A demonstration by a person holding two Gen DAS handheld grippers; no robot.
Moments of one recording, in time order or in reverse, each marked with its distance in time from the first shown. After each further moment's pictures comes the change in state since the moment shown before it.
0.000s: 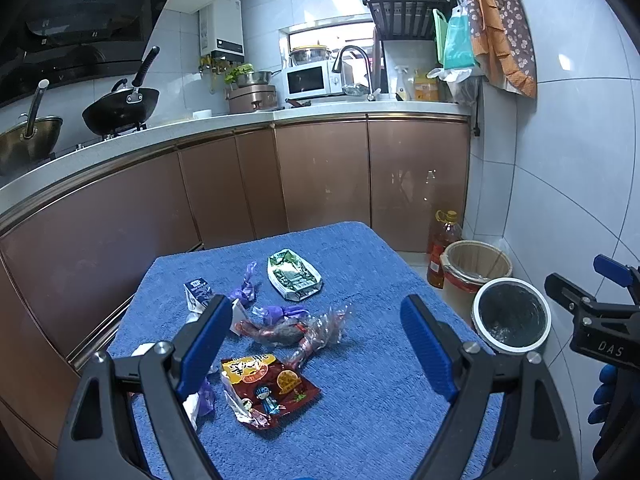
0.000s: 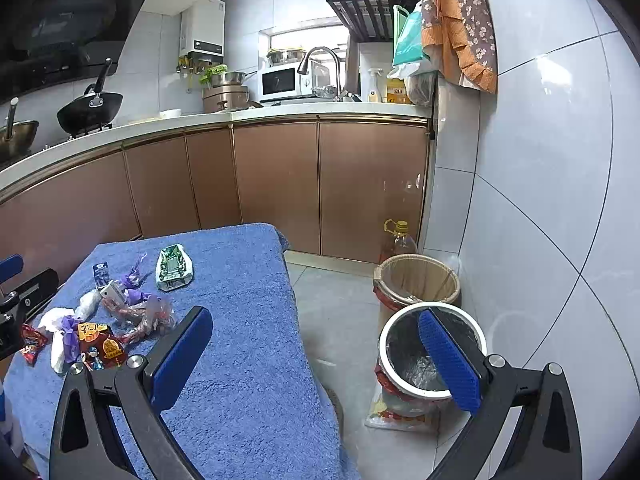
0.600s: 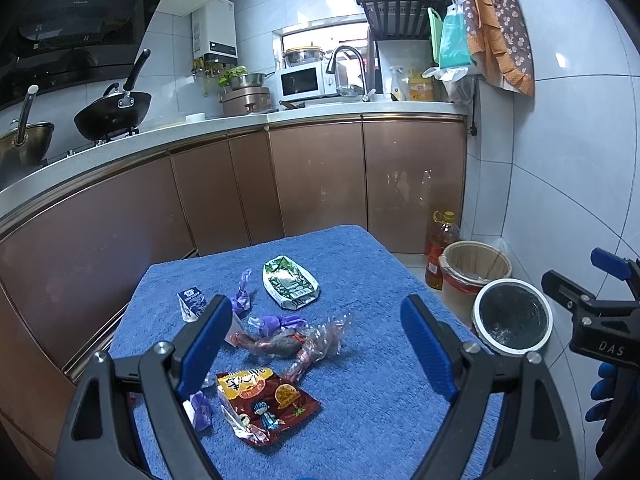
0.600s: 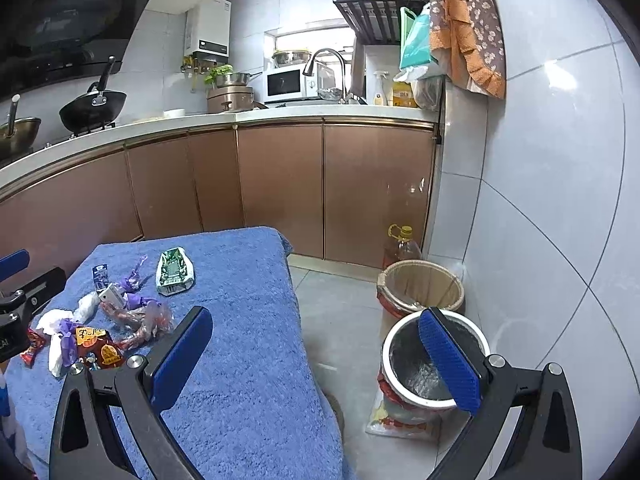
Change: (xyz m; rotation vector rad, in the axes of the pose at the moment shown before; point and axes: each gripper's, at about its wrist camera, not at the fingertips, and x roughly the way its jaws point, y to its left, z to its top) left arm 0.017 0.002 0.007 0.015 -0.007 -0.018; right arm 0.011 0.004 0.007 -0.020 -0.015 0.011
